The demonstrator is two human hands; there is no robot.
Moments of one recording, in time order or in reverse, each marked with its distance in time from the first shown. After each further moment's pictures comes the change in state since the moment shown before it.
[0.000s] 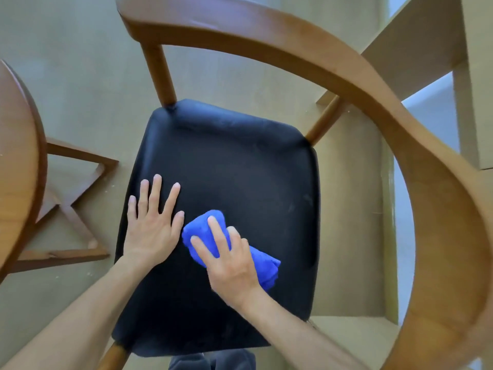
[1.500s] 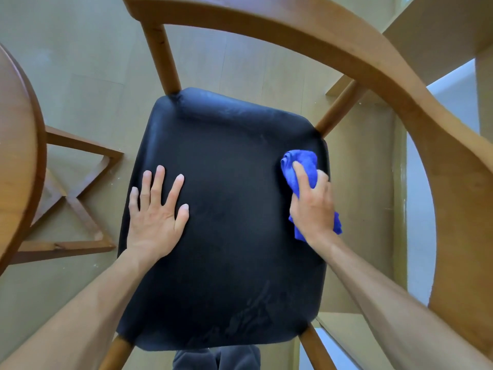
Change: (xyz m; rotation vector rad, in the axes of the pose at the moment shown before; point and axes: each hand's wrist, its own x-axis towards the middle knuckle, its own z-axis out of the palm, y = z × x) left_hand 0.001 0.000 0.005 0.010 0.020 -0.035; right_hand 0.033 0.148 -0.012 -0.049 0.072 0.468
